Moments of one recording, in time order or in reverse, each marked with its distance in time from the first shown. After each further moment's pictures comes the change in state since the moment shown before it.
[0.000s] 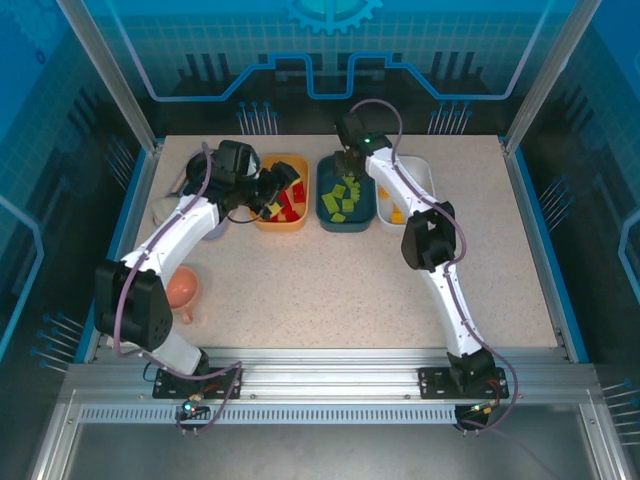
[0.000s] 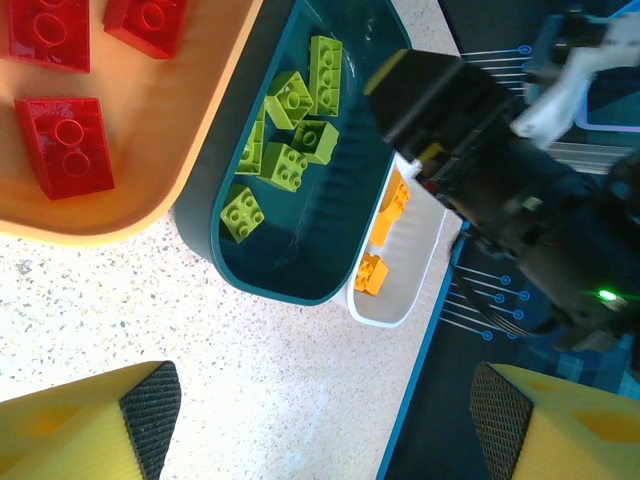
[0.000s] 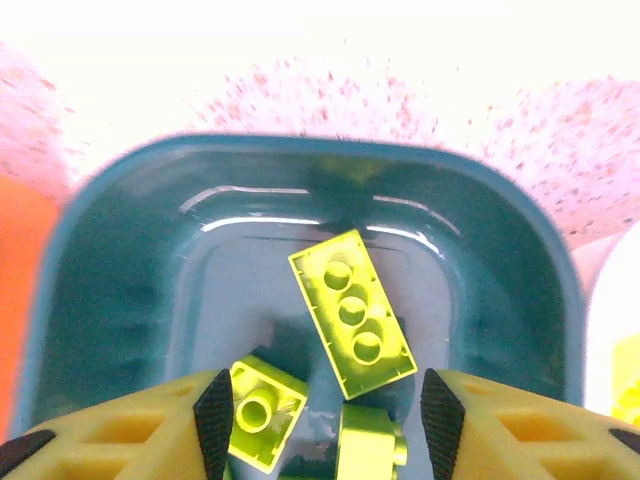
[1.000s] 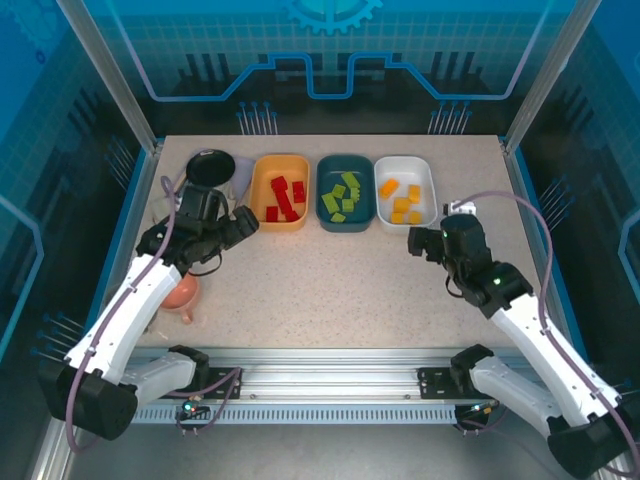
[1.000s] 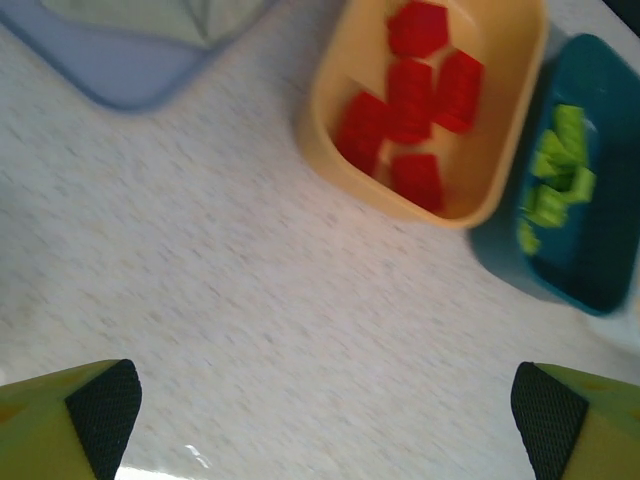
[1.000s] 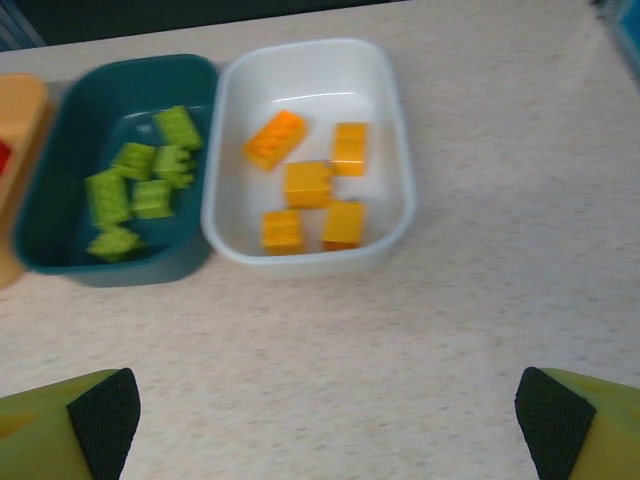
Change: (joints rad) left arm -0.011 -0.488 -0.290 -0.354 -0.539 0.334; right arm -0.017 -1.711 -1.748 0.364 0.220 0.008
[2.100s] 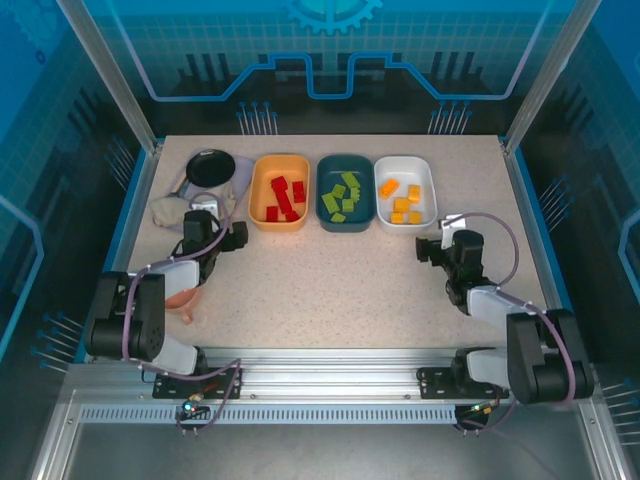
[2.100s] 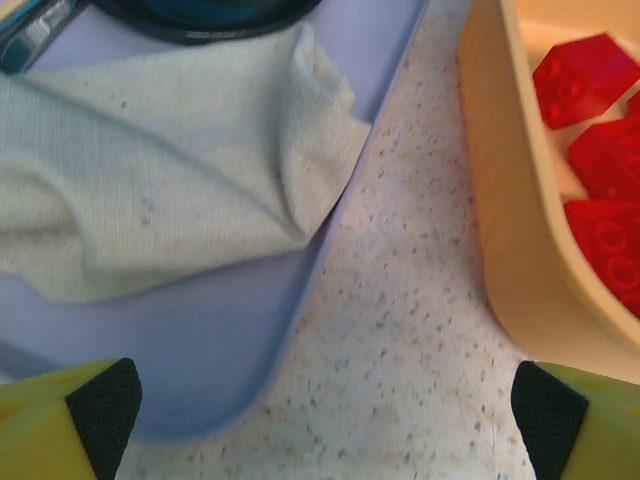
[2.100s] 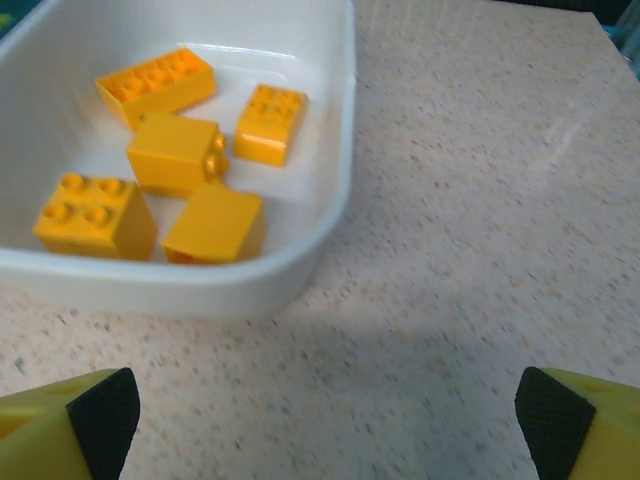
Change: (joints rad) left arm 0.280 0.418 -0.463 1.170 0.090 0.609; right arm -0.362 0.488 -0.422 1.094 -0.333 -0.425
